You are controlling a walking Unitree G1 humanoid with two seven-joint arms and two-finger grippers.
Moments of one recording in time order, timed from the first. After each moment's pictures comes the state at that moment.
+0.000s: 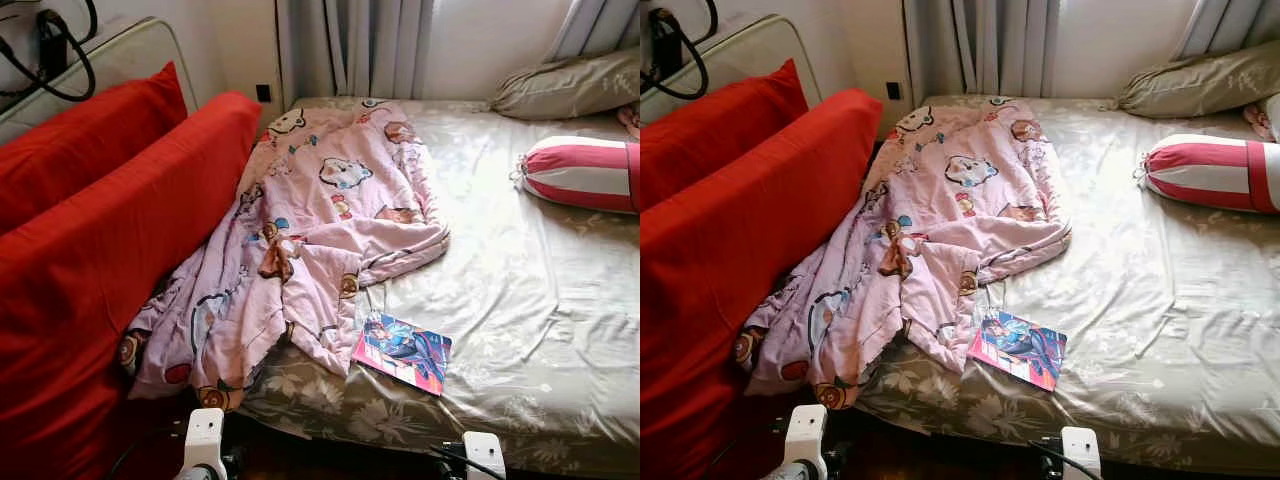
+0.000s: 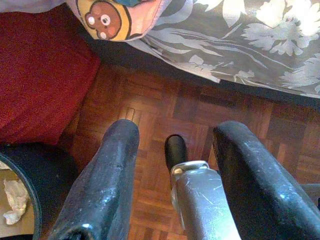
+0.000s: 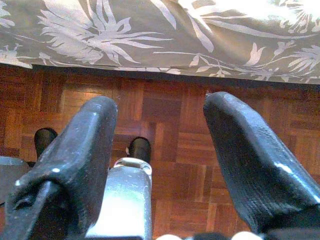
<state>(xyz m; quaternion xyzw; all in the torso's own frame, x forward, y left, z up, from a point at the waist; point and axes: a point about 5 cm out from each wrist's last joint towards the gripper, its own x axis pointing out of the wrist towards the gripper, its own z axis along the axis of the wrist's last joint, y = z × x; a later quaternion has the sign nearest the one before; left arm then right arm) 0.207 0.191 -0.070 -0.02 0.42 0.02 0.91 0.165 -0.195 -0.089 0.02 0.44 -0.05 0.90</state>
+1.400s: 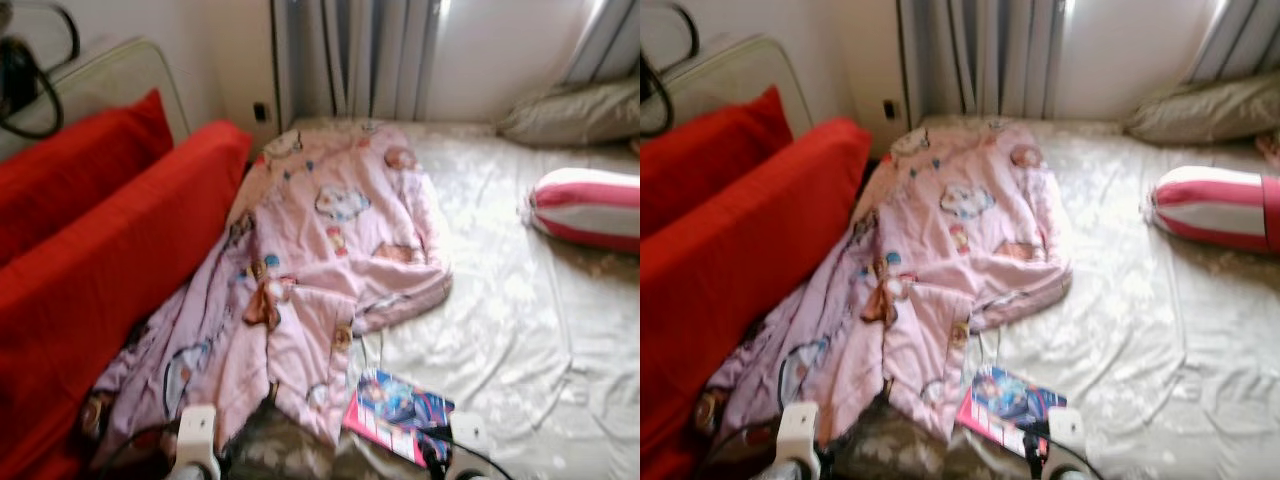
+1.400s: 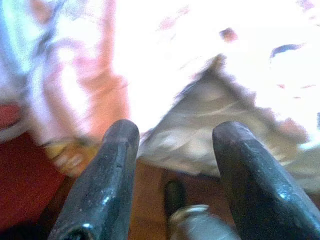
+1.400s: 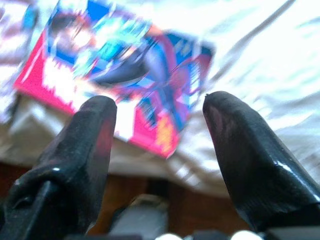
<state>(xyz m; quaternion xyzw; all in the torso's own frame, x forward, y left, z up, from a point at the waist) 0.223 0.184 -0.058 -0.03 0.35 0.01 0.94 0.201 -0.189 -0.070 0.02 0.37 0.00 0.93</state>
